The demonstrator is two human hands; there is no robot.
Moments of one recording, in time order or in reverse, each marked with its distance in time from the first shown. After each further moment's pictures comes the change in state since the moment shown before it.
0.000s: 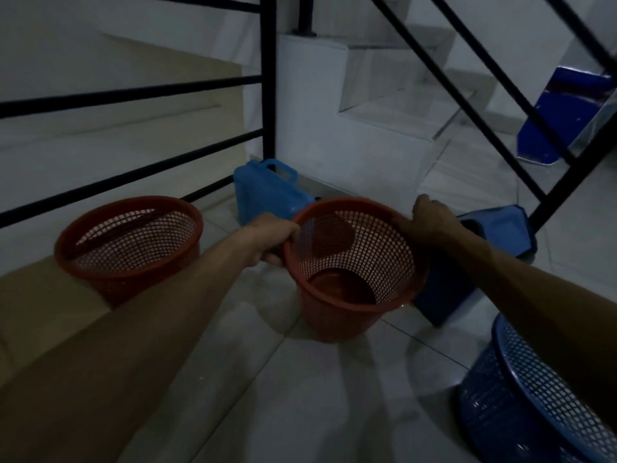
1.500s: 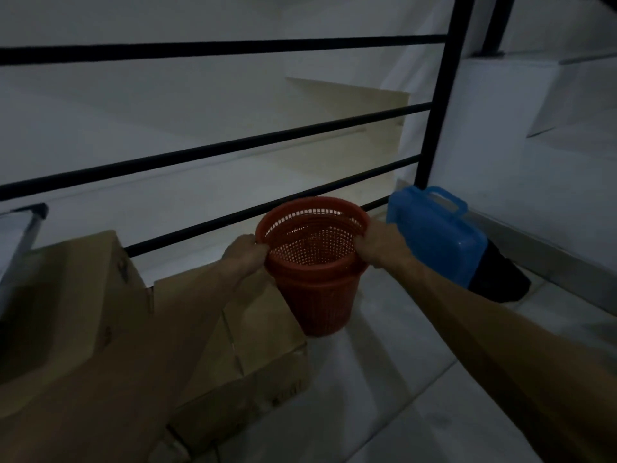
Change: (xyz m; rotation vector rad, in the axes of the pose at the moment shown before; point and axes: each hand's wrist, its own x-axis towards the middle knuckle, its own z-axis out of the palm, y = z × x) left_hand -0.067 -0.139 -0.258 0.207 0.622 -0.098; right_hand -0.027 -0.320 0.138 0.336 -0.142 -0.471
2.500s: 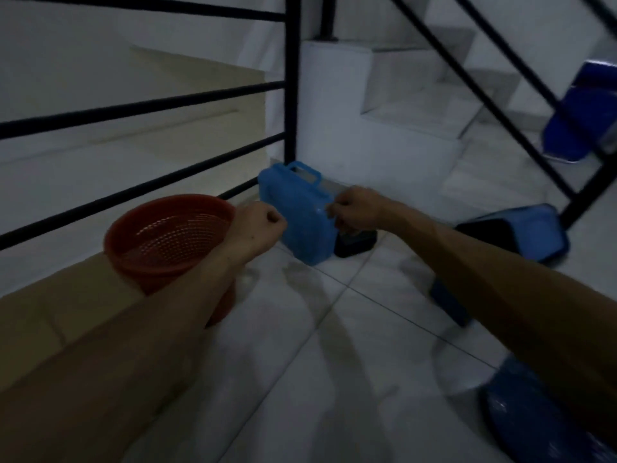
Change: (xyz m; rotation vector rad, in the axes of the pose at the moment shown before) left_hand -0.067 0.145 0.163 0.160 -0.141 0.587; right_hand -0.078 0.125 -0.159 -0.085 -0.109 0.098
